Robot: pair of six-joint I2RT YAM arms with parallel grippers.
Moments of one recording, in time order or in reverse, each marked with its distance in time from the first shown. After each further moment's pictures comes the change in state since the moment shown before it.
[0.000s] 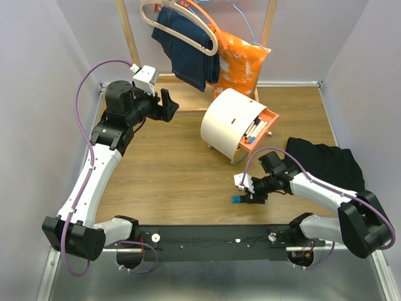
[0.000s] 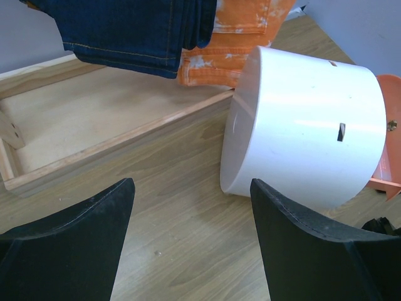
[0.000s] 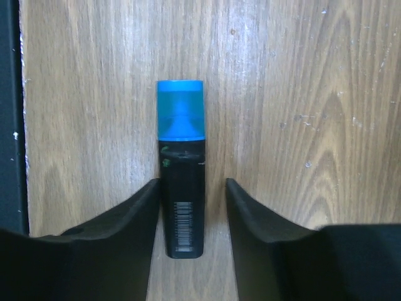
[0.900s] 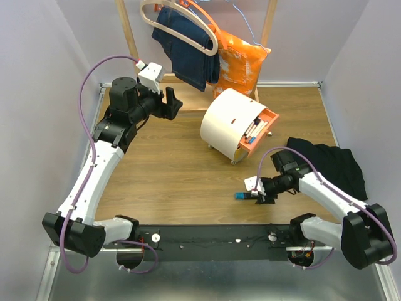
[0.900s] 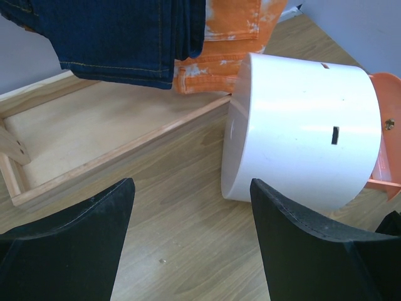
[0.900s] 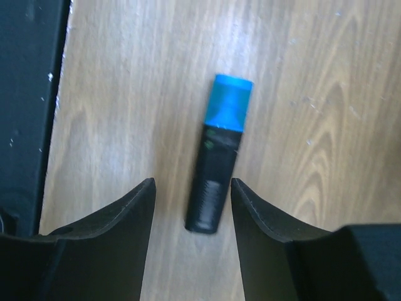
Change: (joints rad) left arm -0.045 0.033 0.055 -0.015 -0.023 0.039; right arm -0.169 -0.094 0.039 -0.278 -0.097 -0.362
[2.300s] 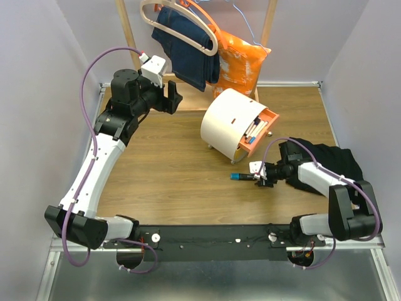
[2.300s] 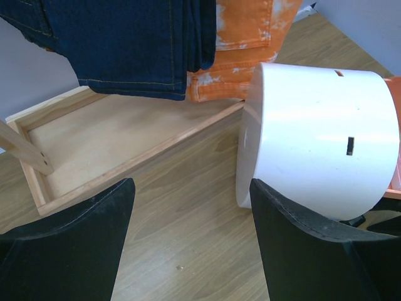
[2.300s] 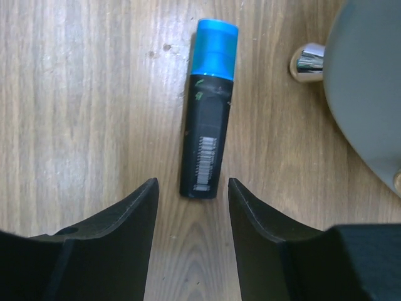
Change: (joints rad) left arm -0.008 0.063 0.106 -0.049 -0.035 0.063; right arm -0.185 0.210 0.010 0.333 -0.050 -0.050
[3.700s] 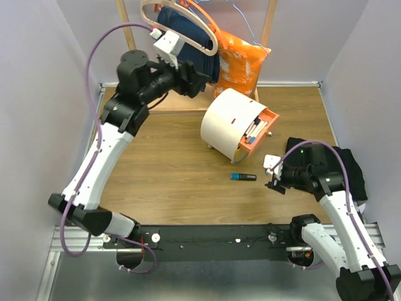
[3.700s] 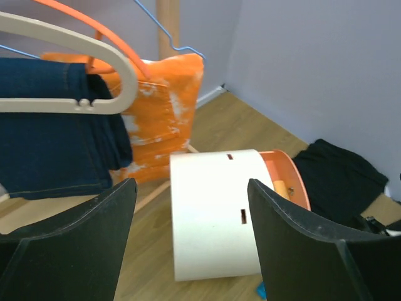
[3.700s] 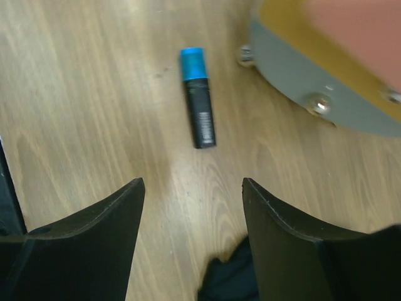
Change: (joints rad) left arm -0.187 0.148 0.311 0.064 0.085 -0.140; right arm -0.011 -0.570 0.164 -0.420 0.111 0.414
